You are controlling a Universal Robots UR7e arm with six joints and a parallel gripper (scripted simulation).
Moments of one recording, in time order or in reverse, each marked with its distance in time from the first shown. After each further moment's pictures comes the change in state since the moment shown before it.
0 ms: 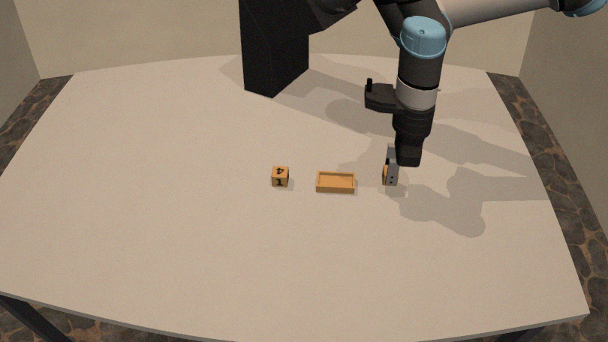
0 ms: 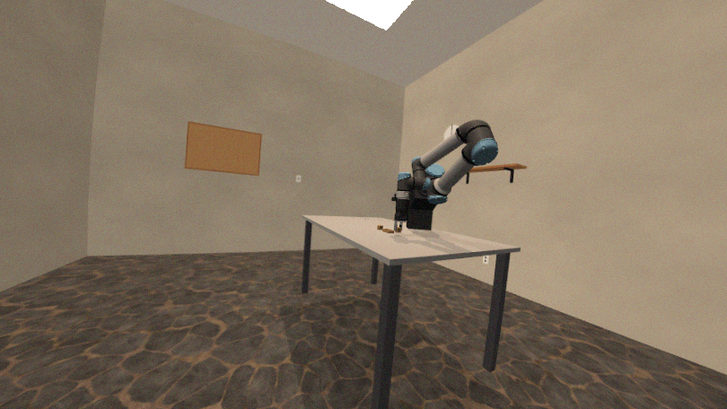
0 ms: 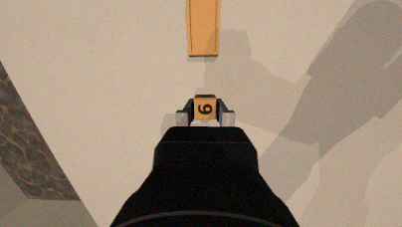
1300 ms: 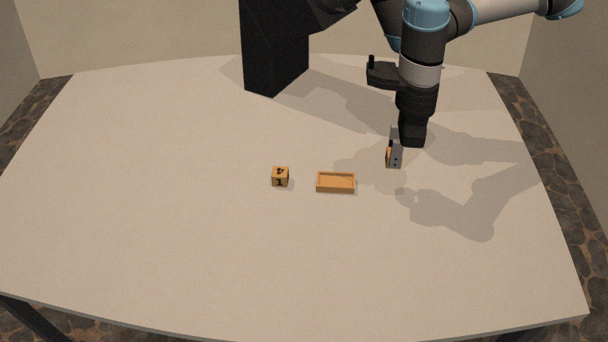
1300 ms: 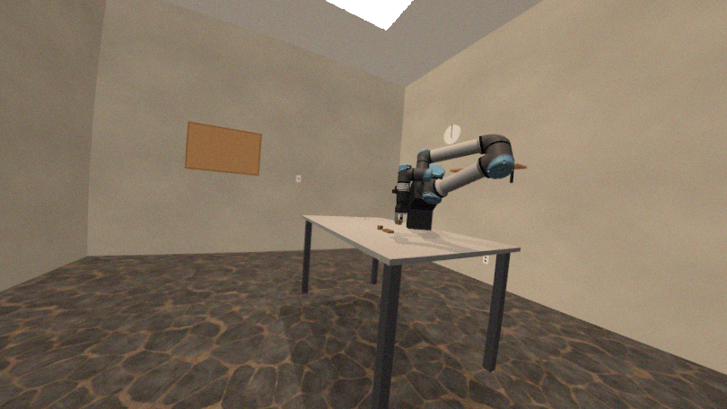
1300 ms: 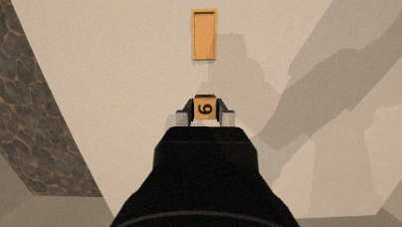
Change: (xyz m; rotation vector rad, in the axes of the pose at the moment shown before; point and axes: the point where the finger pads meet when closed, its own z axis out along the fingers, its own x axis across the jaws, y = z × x) arm -0.001 0.001 -0.047 0.000 -0.002 -0.002
